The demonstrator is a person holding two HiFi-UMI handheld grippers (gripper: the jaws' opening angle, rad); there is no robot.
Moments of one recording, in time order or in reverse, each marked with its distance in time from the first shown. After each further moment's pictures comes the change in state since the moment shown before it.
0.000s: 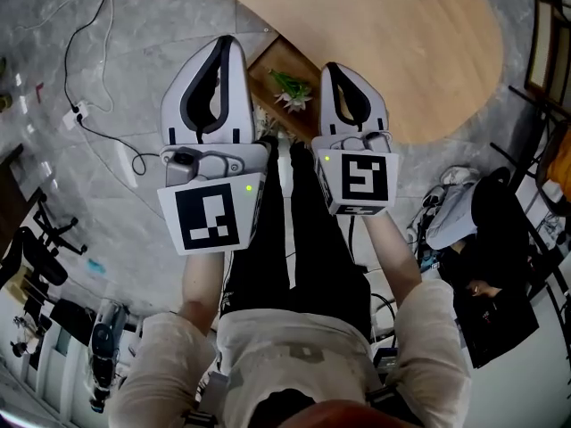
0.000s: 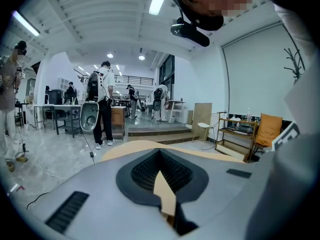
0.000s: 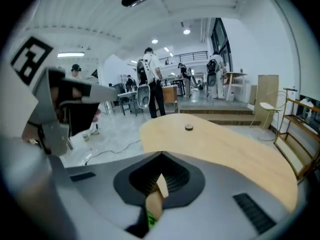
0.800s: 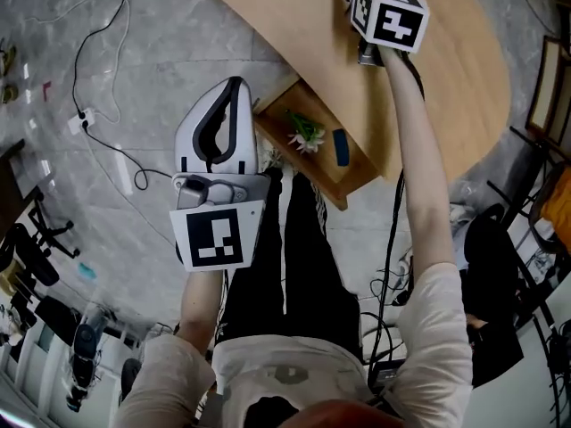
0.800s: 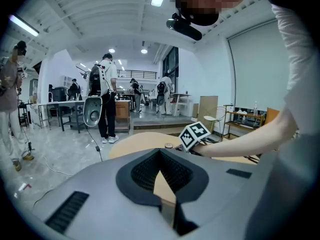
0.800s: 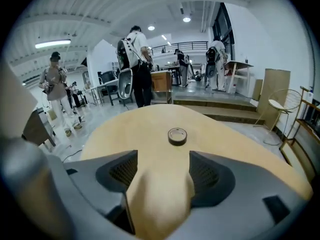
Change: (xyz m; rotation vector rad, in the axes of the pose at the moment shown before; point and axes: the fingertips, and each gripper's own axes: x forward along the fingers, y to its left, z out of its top) left arm 0.021 0.048 -0.032 -0.018 0.078 0.055; right arm 0.266 -0.120 0.070 -0.028 0.092 -0.067
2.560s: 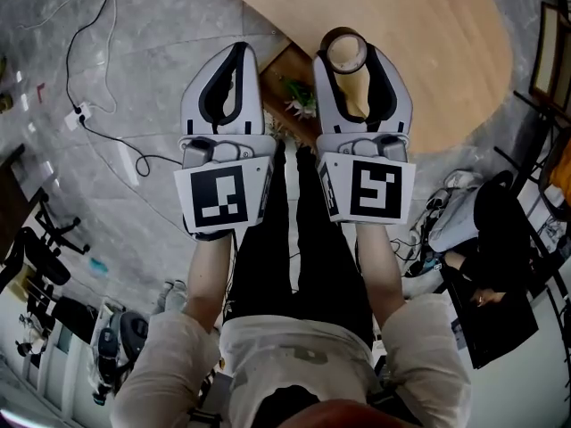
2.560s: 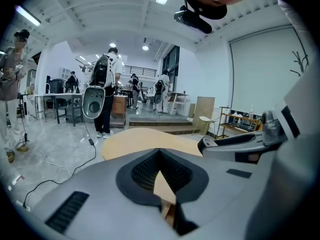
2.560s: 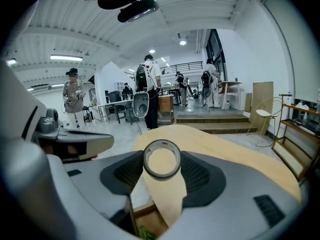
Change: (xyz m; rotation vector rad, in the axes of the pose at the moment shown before) left arm 0.003 -0.026 -0.019 -0.025 0.017 -0.061; right arm -0.247 0.108 -0.036 0.031 -0.206 0.016
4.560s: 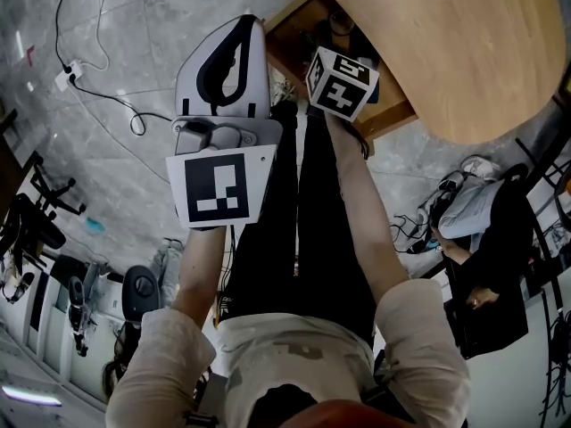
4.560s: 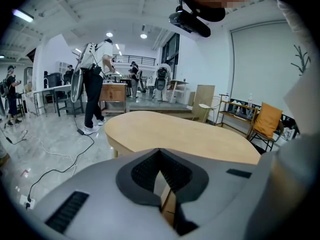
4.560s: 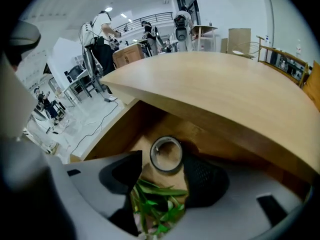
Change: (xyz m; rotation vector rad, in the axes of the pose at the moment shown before) left arm -0.007 0.012 -0.087 0.009 0.125 0.001; right arm 0.082 -0.003 -0.291 0.297 0.496 -0.212
